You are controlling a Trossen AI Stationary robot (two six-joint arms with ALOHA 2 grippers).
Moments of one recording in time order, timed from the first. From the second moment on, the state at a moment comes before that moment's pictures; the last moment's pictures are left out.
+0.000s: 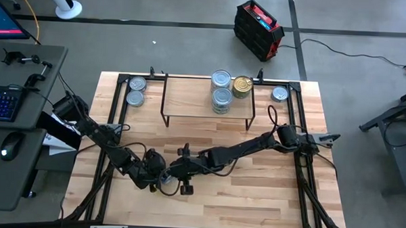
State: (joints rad) left arm -0.71 1.49 0.53 -0.03 -0.51 -0.93; right arm 0.29 2.26 1.85 -0.33 0.05 0.11
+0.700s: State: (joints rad) left arm -0.81 1.49 0.53 -0.22 -0.50 -1.29; right arm 0.19 2.24 1.85 -0.37 -0.16 -0.02
